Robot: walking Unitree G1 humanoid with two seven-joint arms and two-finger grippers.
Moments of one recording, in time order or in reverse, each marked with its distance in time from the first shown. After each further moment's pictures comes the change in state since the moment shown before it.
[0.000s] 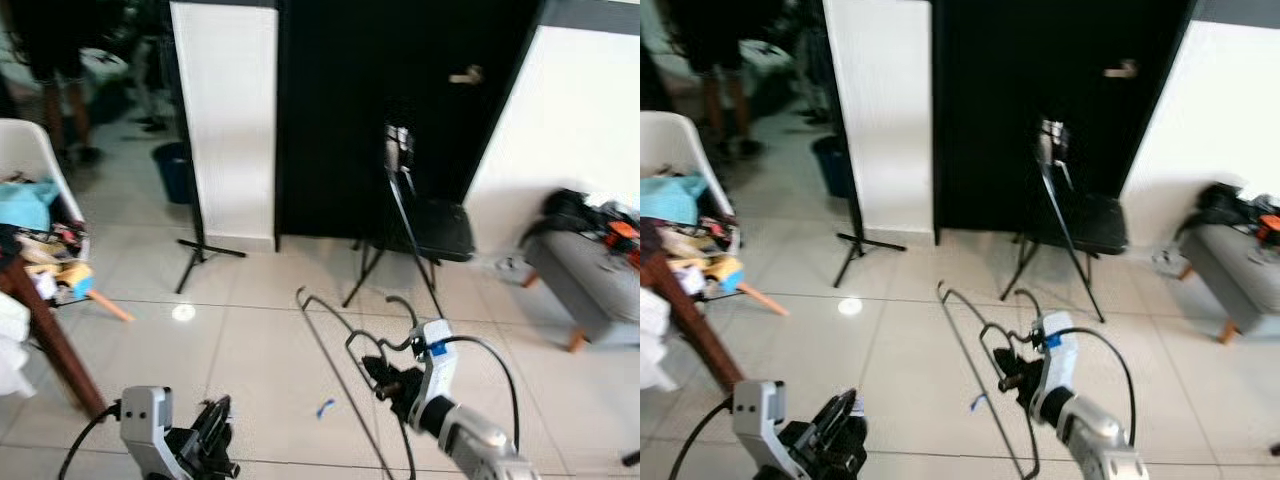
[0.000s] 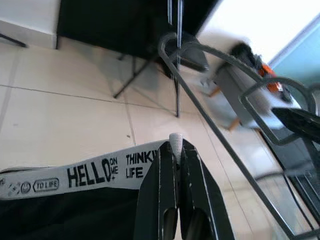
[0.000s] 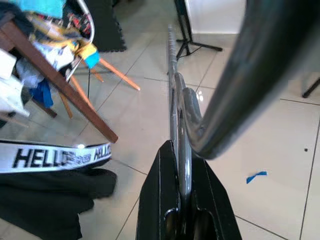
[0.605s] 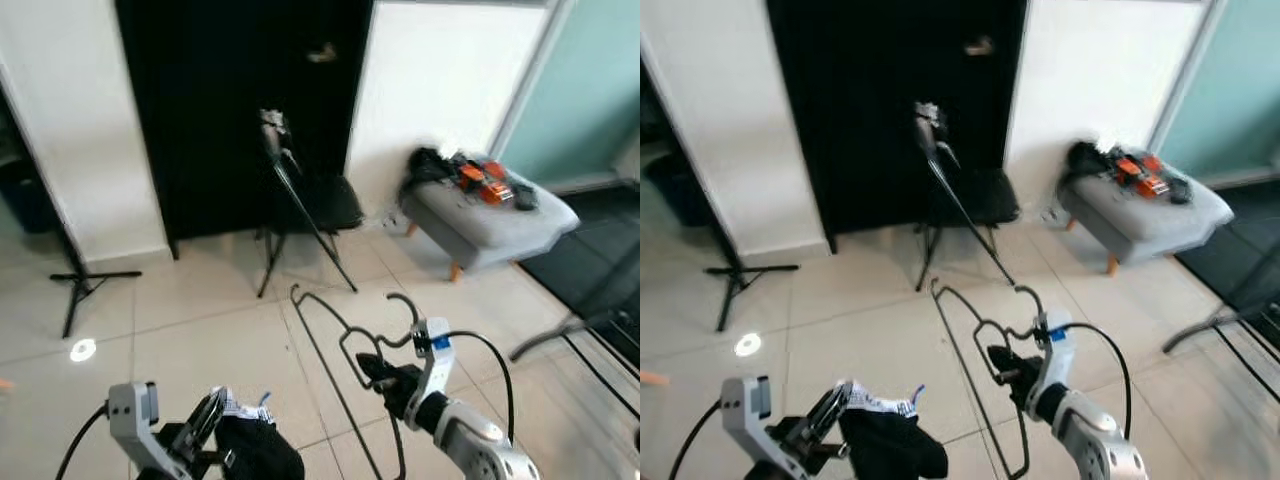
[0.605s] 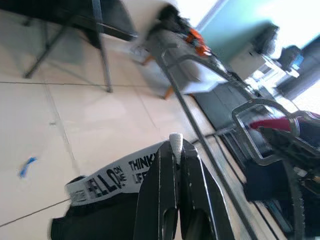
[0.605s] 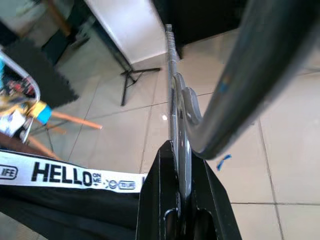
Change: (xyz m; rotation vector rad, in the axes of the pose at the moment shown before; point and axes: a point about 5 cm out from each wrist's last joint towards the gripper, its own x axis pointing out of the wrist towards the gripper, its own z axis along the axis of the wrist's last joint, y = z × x) left arm 0.000 0.003 0.006 -0.117 -0.040 0.003; right arm 0.000 0.000 0.002 0.094 -0.012 0.019
